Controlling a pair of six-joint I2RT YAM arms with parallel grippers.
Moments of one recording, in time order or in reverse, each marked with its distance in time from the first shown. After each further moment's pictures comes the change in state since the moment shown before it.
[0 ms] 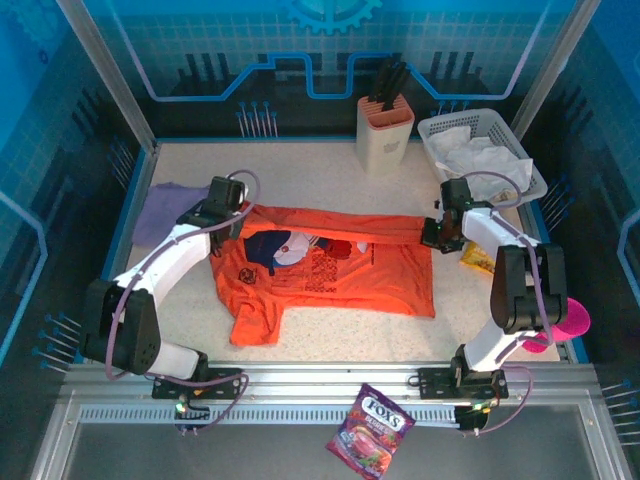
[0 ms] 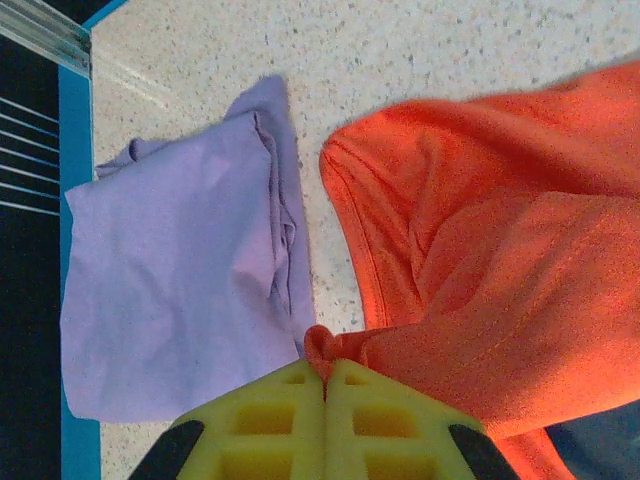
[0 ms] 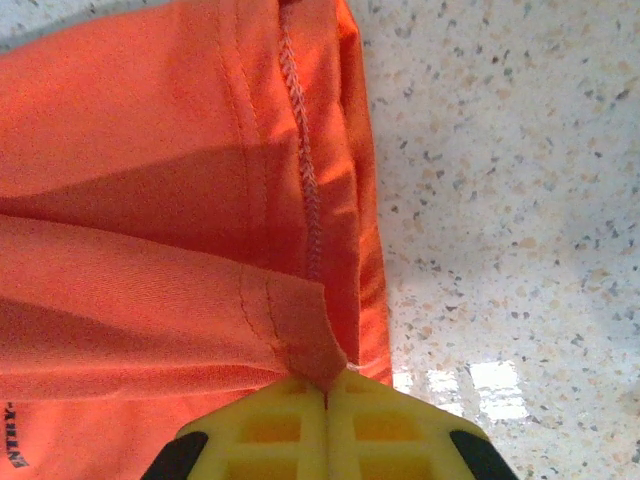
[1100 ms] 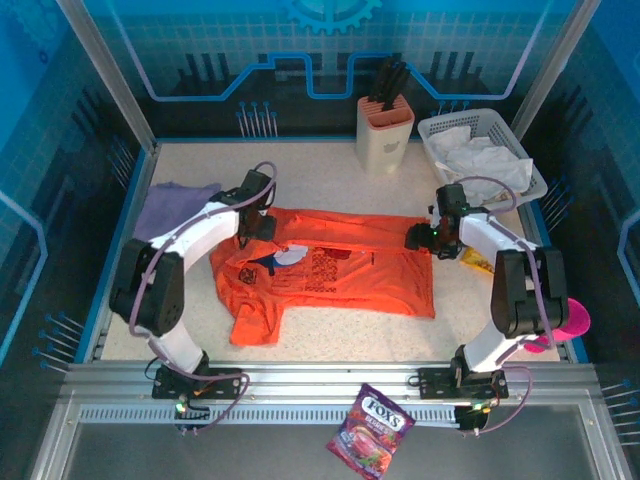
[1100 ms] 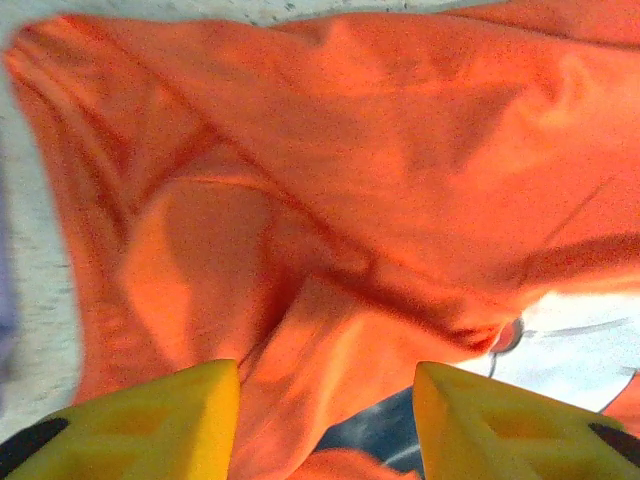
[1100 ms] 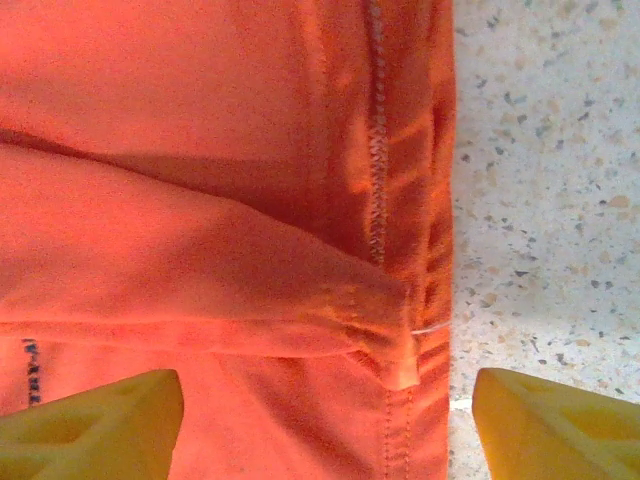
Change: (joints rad) left arm -0.091 0.284 0.223 -0.214 0.282 -0.401; right arm 0.031 -0.039 -0.050 0.024 -0.050 -0.010
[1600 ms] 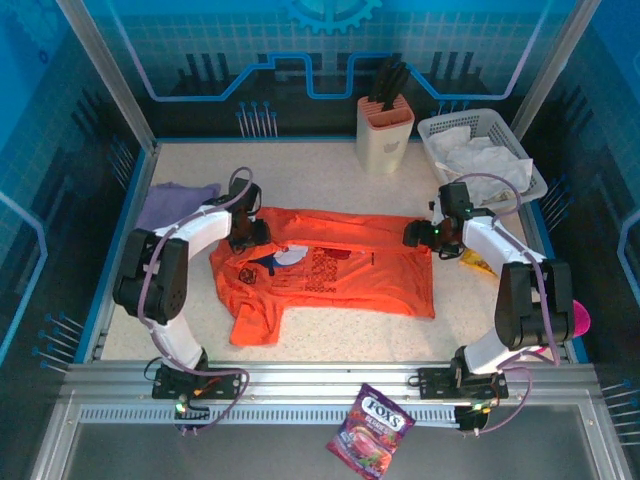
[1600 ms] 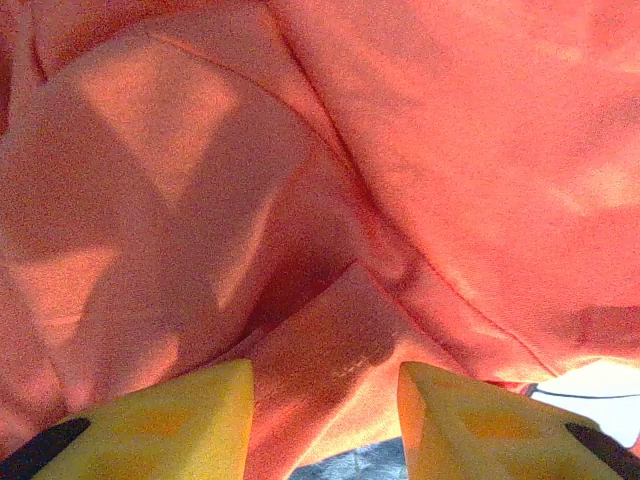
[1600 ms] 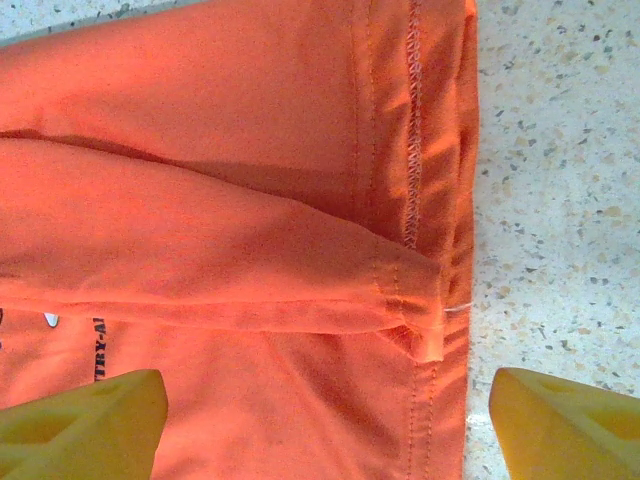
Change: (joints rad) left arm 0.102 0.041 -0.099 0.106 0.188 -0.254; right arm 0.006 -0.068 -0.010 0.000 -0.023 -0.002
